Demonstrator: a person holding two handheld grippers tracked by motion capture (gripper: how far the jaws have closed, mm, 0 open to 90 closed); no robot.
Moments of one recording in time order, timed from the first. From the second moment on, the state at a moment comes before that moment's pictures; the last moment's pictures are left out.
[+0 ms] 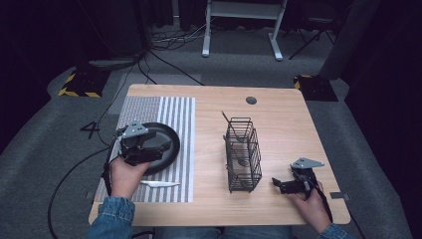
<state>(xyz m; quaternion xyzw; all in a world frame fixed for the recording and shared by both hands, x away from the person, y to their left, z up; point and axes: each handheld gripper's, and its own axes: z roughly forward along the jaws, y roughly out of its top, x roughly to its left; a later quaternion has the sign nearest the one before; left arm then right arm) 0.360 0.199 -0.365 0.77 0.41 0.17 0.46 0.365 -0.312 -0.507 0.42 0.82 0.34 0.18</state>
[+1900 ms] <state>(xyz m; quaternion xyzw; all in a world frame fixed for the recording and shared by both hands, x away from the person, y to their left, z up) 0.471 0.066 -0.364 0.78 0.36 0.12 0.49 0.360 -0.313 -0.507 0.42 0.82 0.35 0.19</state>
